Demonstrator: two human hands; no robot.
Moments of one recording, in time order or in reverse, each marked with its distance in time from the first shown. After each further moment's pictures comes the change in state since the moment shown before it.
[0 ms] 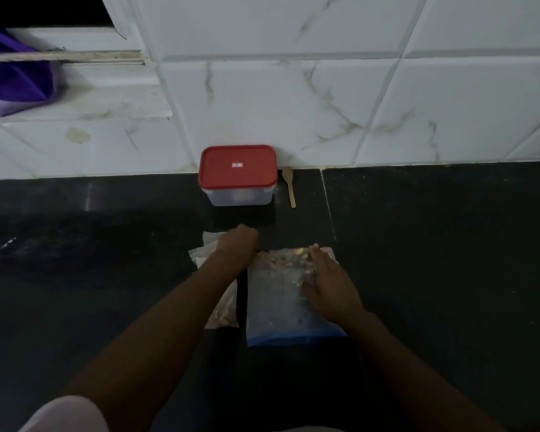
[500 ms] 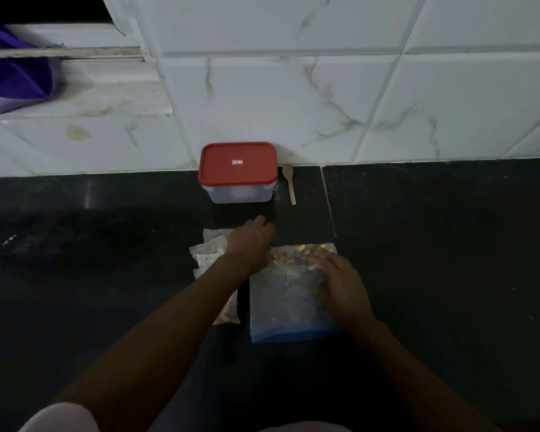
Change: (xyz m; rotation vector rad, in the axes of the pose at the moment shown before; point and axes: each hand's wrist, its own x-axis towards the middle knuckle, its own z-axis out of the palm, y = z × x) left_hand -0.018 0.018 0.007 -0.051 0.215 0.177; right_hand -0.019 0.021 0.000 0.059 0.183 -0.078
